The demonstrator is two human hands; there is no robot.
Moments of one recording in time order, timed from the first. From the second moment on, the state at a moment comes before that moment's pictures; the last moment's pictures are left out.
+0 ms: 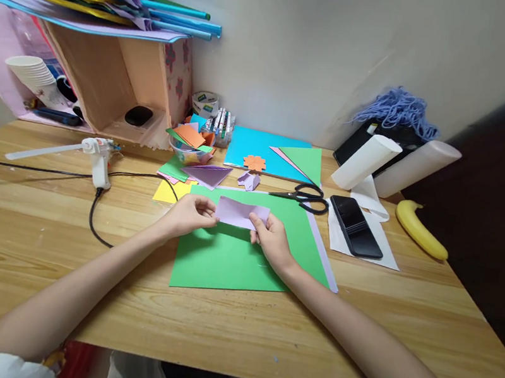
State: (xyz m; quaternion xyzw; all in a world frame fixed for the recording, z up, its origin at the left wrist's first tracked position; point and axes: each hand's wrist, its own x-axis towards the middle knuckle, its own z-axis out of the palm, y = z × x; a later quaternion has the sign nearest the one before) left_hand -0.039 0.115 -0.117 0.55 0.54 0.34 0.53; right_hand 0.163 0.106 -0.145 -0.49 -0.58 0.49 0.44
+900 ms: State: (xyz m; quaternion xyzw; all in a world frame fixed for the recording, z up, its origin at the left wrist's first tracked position) left_hand -0.036 0.102 -0.115 0.73 0.48 0.41 0.25; right_hand 0.172 0.118 -0.150 -0.46 -0.66 0.43 0.42
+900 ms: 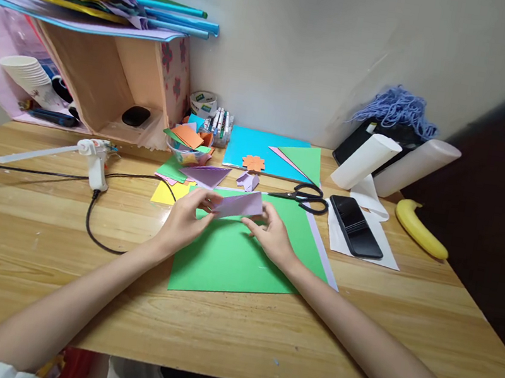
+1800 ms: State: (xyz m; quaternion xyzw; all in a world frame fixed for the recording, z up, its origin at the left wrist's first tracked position) left_hand -0.035 0.094 -0.114 0.87 0.39 0.21 0.22; right_hand 0.190 0.127 -0.140 -0.34 -0.86 0.15 0.34
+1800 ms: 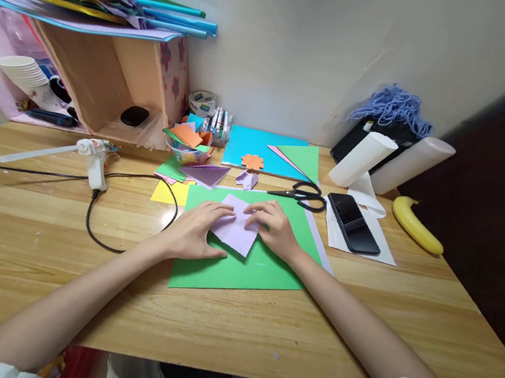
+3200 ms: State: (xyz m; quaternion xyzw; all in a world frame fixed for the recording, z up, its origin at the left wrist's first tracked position) left_hand -0.034 0.105 -0.130 0.73 0.56 0.28 0.26; right_hand 0.181 0.128 -0.147 -0.49 -0.79 0.20 0.31
